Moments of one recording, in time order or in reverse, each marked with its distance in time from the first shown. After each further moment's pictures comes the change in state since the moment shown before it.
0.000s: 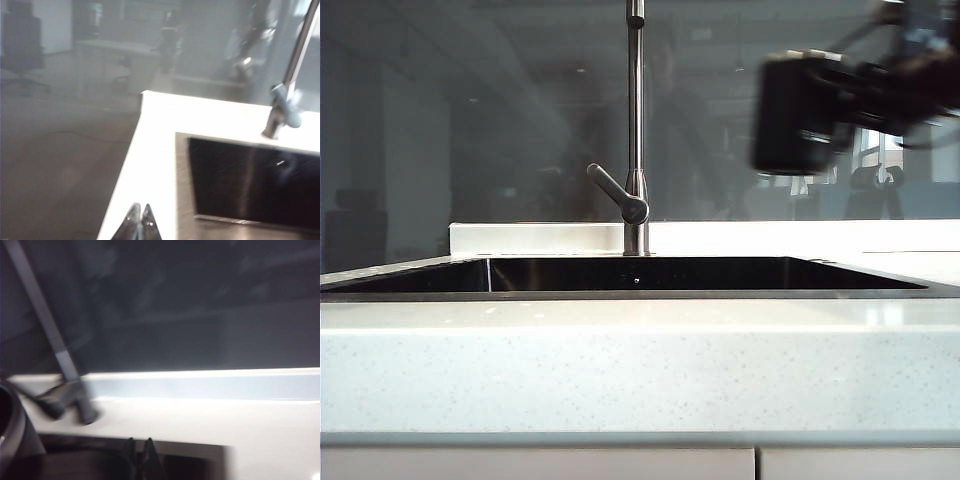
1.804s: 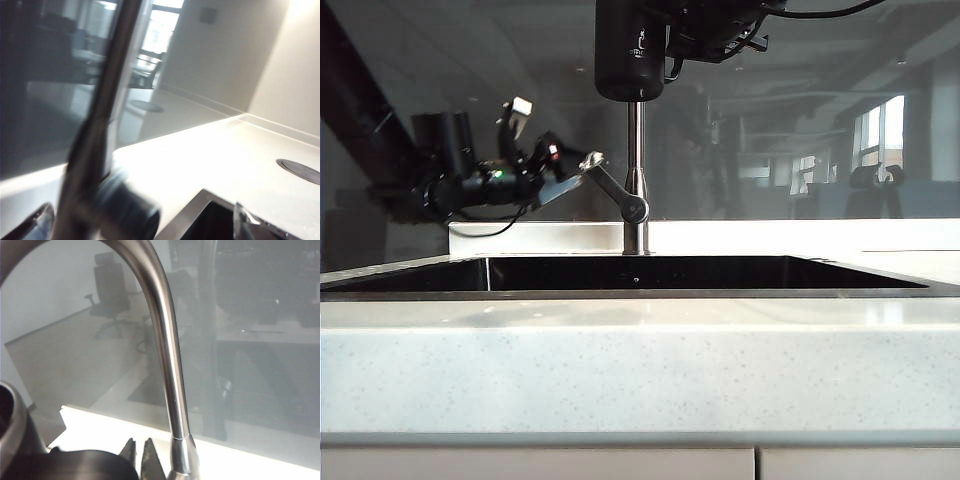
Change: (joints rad) left arm -0.154 2.369 1.809 0.779 0.852 -0.325; right arm 0.278 0.360 0.920 -0.592 0.086 -0.035
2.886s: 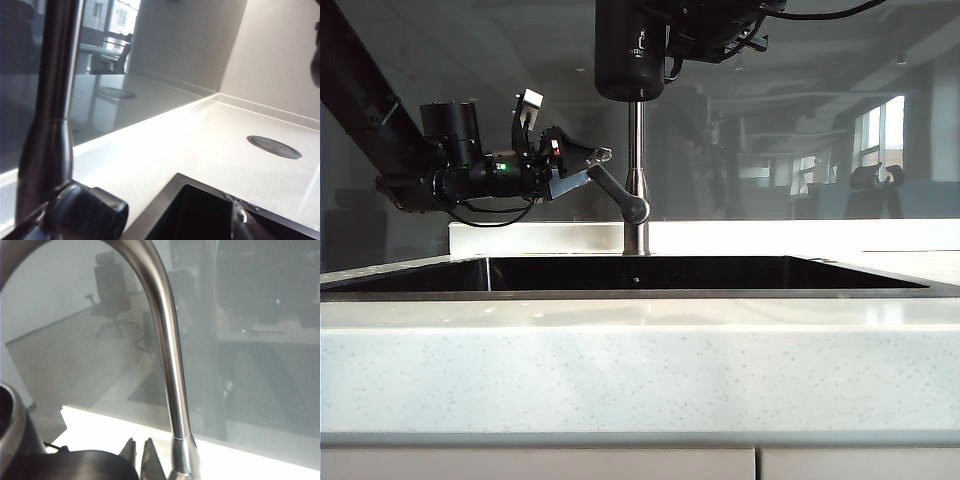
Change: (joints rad) left arm -0.007 0.004 0.055 -0.077 0.161 0.023; right arm 0.000 0.000 0.000 -0.001 0.000 0.000
